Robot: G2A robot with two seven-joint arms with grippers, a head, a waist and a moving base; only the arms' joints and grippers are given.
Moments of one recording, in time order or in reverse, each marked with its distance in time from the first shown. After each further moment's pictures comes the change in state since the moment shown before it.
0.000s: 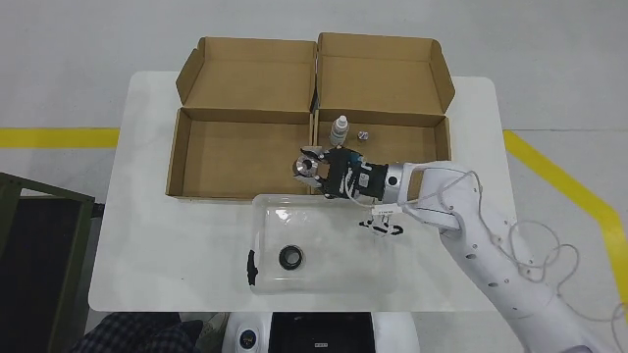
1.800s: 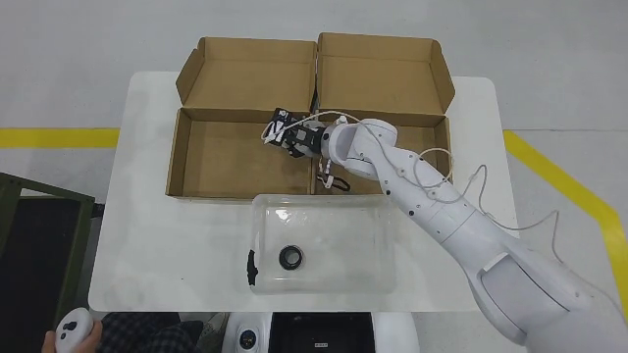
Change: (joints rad) left arm 0.000 0.000 0.000 0.000 0.000 0.000 0.000; right arm 0.446 -0.286 -0.381 0.674 -0.036 0.243 0.112
